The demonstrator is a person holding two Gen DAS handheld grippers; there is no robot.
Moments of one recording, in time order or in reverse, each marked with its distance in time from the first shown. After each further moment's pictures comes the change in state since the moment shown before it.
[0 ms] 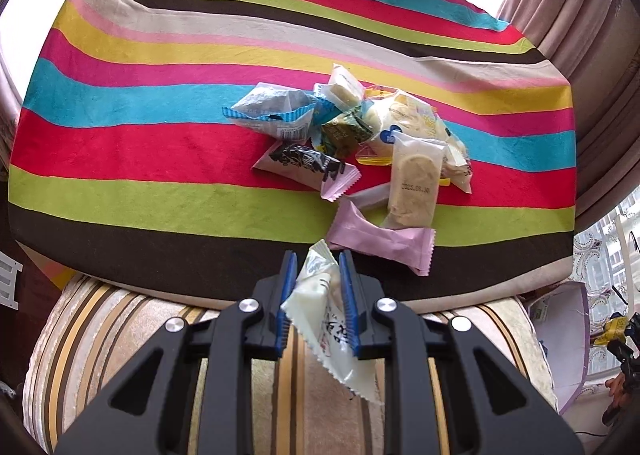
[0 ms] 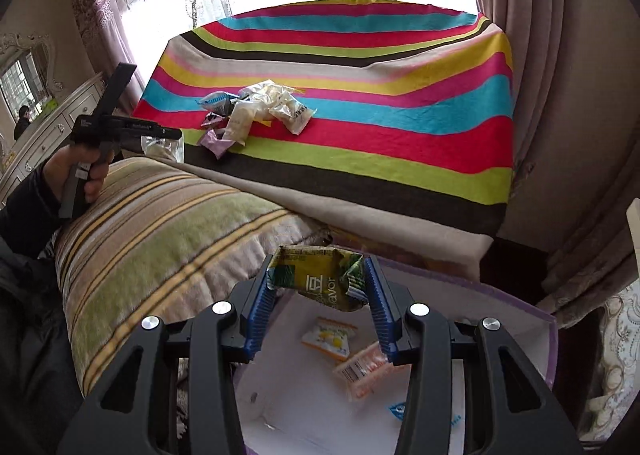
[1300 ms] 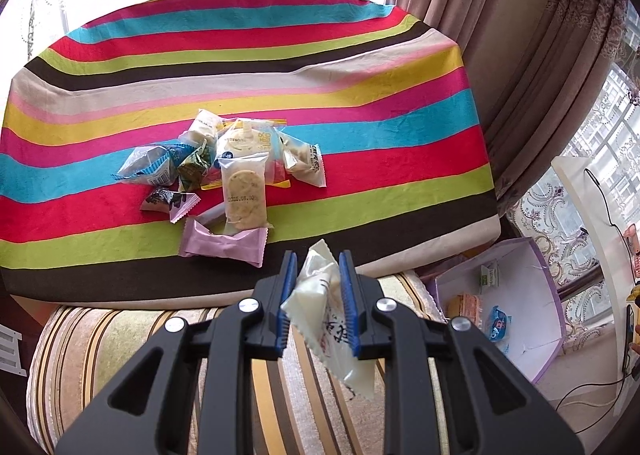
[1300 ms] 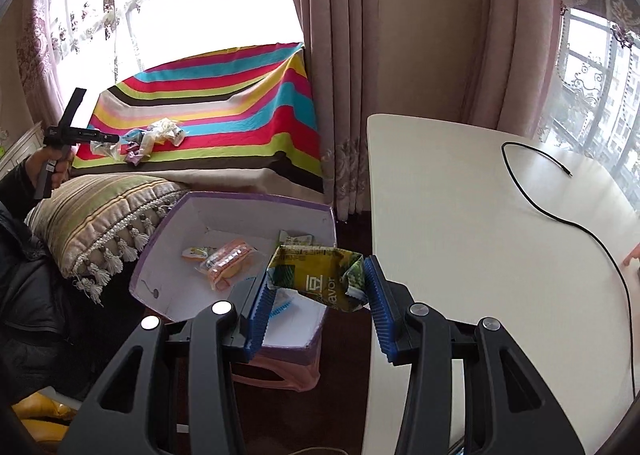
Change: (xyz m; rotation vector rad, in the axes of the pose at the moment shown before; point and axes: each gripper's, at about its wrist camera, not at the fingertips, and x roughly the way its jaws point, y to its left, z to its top) left arm -0.049 -0.120 -0.019 0.222 -0.056 -0.105; right arm -0.225 -0.125 -0.164 0.174 -0.141 -0.289
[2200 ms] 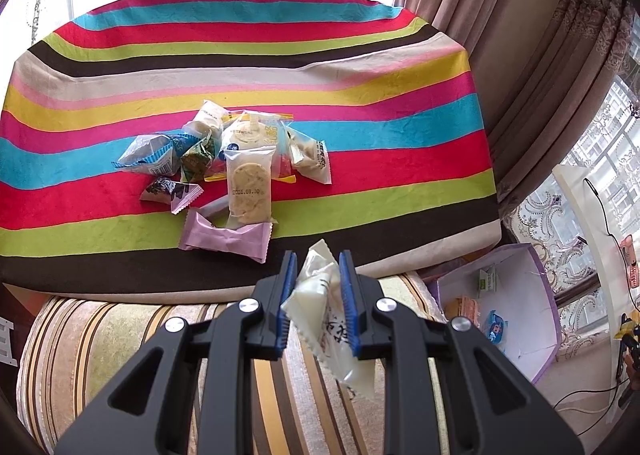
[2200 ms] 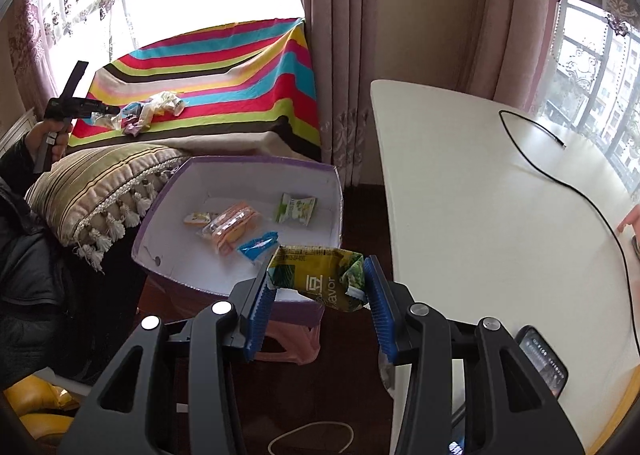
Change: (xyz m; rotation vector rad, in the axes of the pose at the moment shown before) left arm 0.004 0.009 -0.003 -0.040 0.000 -0.017; right arm -0.009 0.026 -0.038 0.004 0.084 -0.022
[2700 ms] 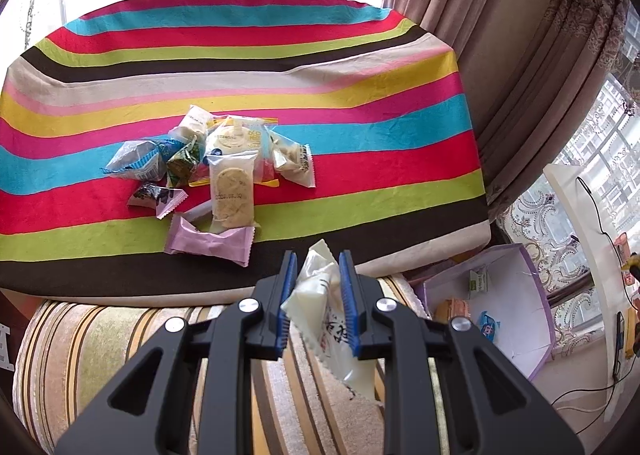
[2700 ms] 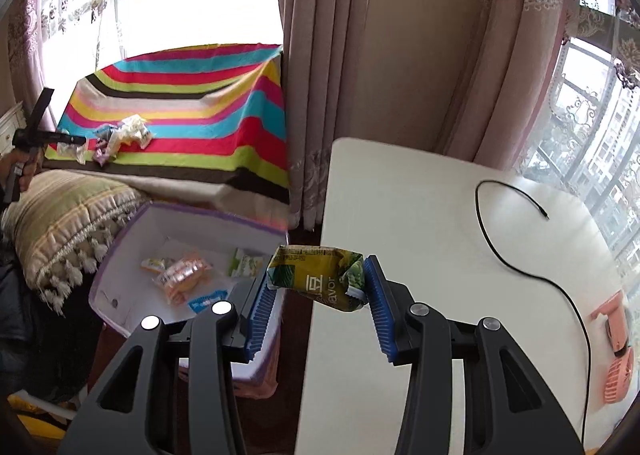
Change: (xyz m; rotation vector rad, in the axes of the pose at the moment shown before) left arm 0.000 -0.014 0.000 0.019 -0.007 -0.039; right arm 0.018 -0.044 0.095 -0.073 -0.091 -0.072
